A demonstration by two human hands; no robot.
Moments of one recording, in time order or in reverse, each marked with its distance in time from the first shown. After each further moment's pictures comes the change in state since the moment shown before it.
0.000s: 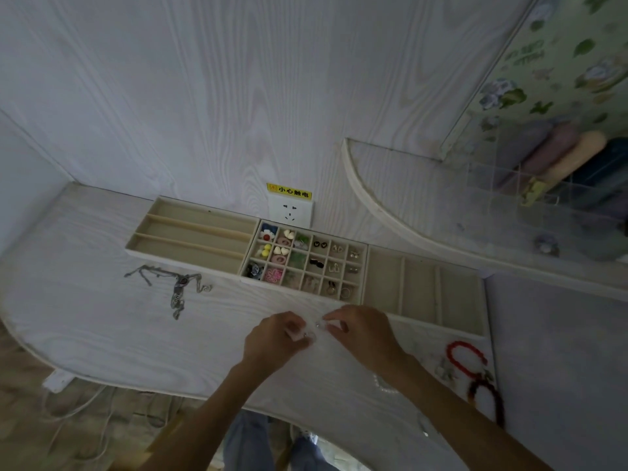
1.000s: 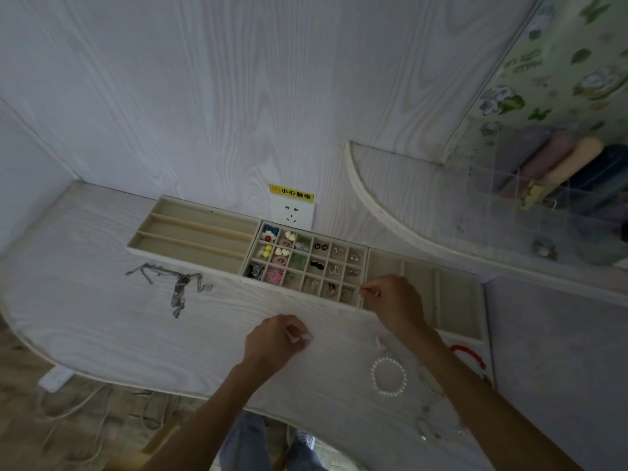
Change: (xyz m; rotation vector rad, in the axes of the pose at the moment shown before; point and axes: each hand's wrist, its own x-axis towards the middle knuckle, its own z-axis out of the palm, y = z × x) left_hand 0.002 -0.008 0.007 0.017 0.009 0.114; right_hand 0.020 0.019 -0.046 0.005 0.152 0.317
